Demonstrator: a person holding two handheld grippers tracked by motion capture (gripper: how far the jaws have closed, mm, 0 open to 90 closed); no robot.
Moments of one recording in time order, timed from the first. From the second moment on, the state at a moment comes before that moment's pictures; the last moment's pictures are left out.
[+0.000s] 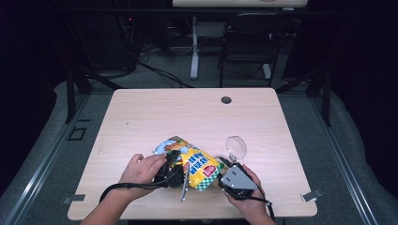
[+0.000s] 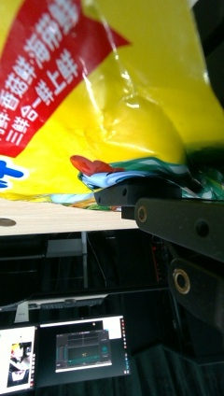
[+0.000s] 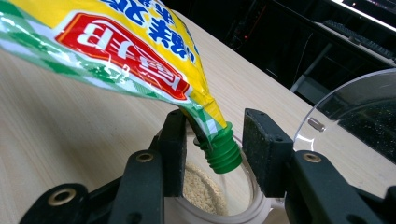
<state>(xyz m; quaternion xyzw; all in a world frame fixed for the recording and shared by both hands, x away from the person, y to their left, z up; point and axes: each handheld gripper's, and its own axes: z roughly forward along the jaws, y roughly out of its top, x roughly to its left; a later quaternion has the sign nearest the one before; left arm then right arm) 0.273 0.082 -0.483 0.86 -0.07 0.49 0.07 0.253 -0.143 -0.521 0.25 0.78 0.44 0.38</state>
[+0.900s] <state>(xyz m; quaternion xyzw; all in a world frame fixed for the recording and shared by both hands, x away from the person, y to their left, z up) 0.278 0.096 -0.495 0.88 0.00 0.46 0.13 0.254 -0.146 -0.520 0.26 0.77 0.44 0.38</state>
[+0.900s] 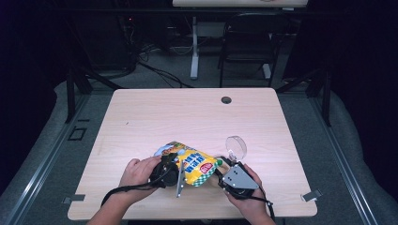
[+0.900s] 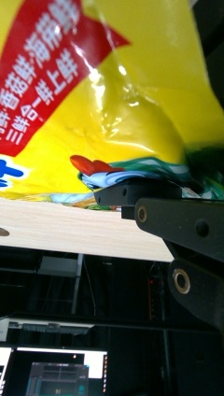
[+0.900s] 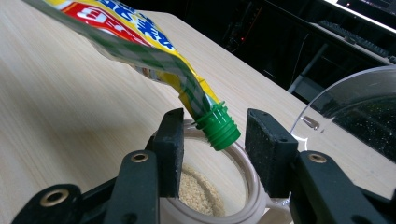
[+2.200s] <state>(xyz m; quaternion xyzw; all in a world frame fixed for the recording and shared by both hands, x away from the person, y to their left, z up) 0.280 0.110 -0.504 0.88 0.08 0.40 0.24 0.255 -0.148 -0.522 0.27 0.77 0.45 0.37</state>
